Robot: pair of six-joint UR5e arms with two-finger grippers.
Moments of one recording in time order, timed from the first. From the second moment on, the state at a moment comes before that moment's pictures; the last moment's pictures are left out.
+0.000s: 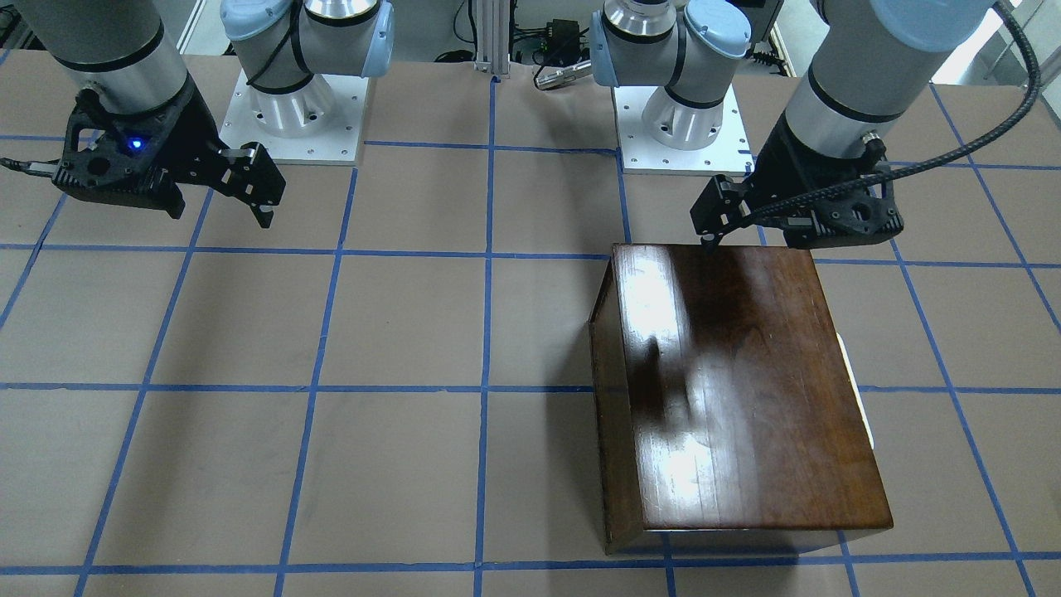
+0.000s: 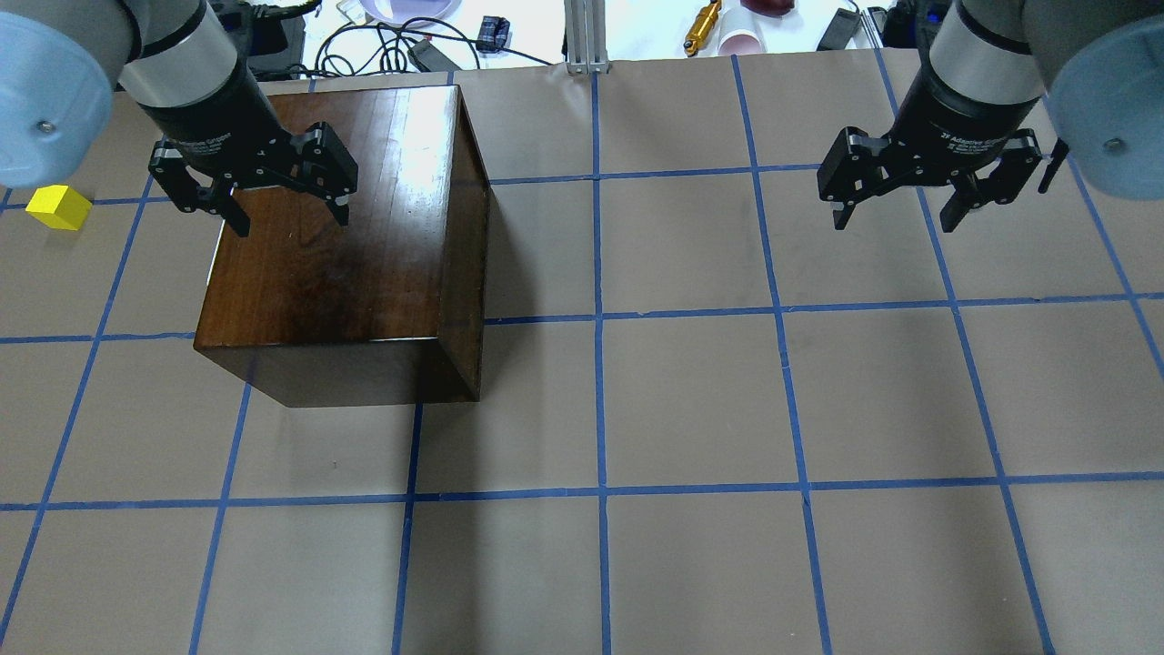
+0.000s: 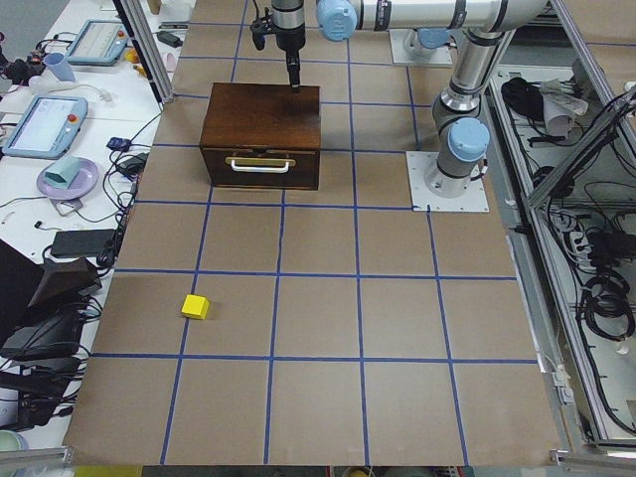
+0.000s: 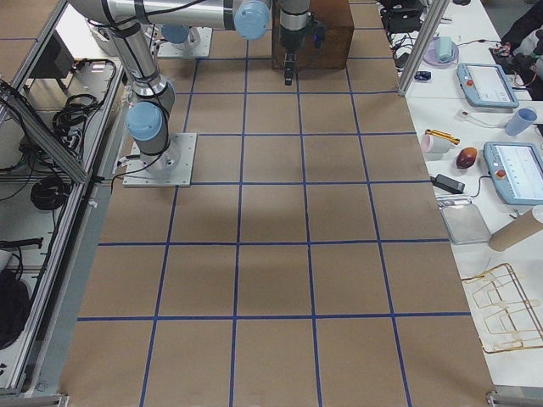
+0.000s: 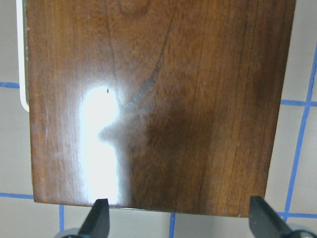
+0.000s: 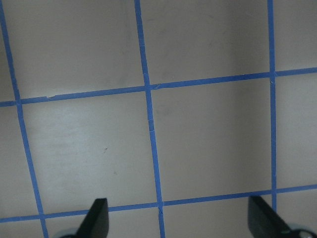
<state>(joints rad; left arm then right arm) -1.49 -1.63 -1.53 -1.59 1.58 -0.04 1.52 -1.59 1.63 -1.60 -1.59 0.04</state>
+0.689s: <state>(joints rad) -1.25 -1.68 -1.48 -1.58 1.55 0.27 1.52 -1.59 1.63 -1.60 -1.59 0.04</state>
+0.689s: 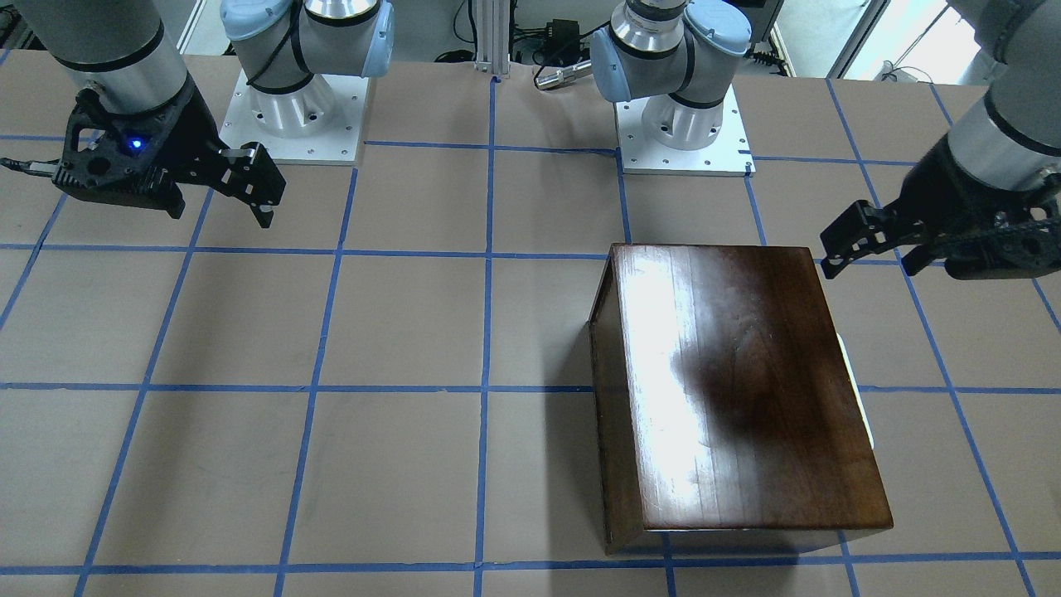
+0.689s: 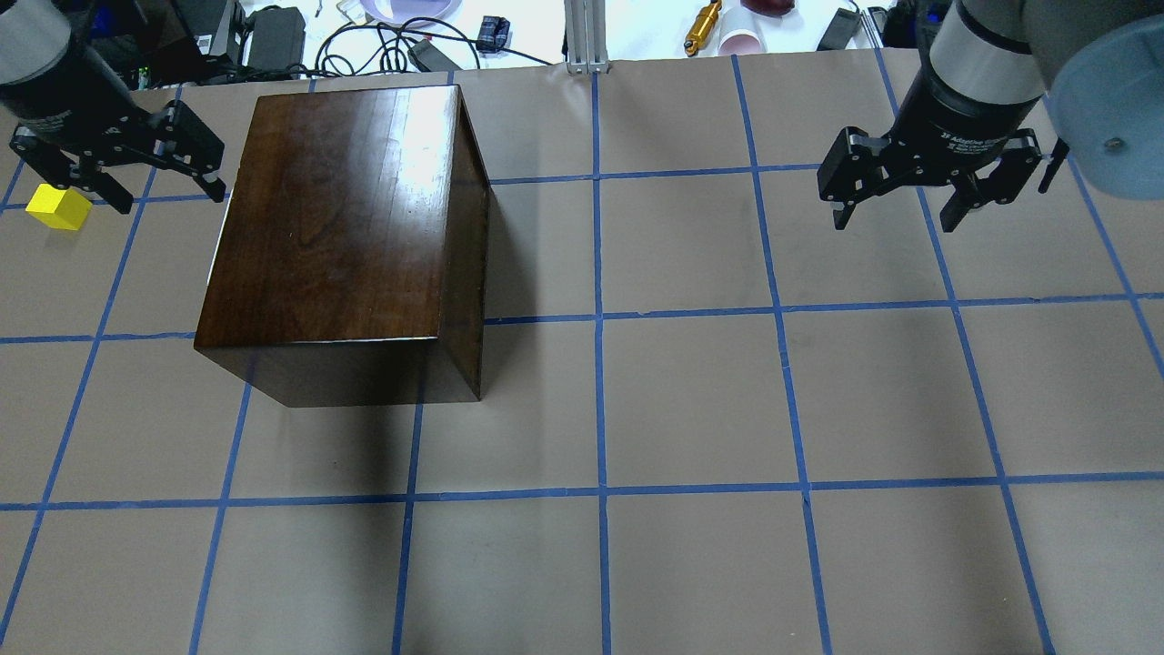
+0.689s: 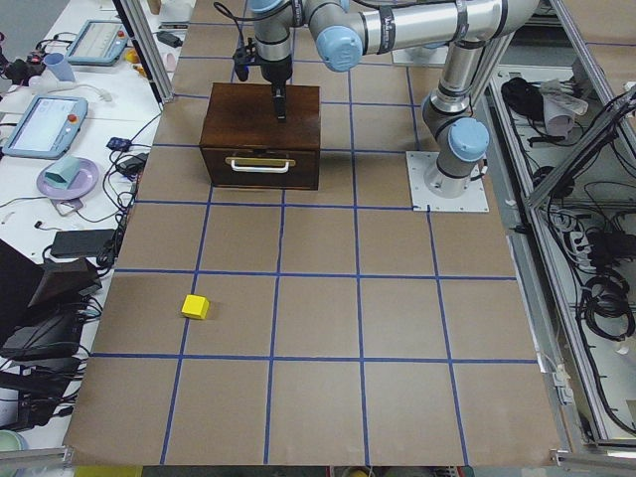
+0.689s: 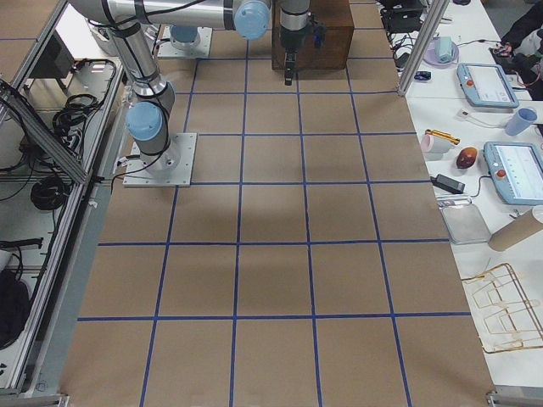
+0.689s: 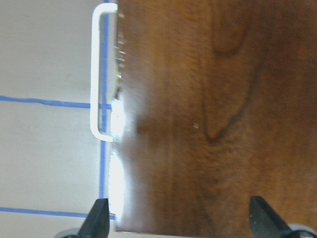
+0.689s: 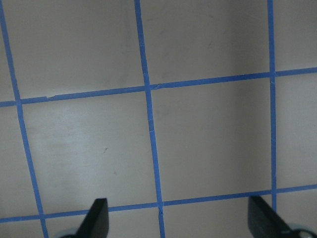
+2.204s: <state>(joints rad) -1.02 -1.96 -1.45 -1.50 1.36 0.57 1.52 -1.59 1.63 -1.60 -1.59 0.04</state>
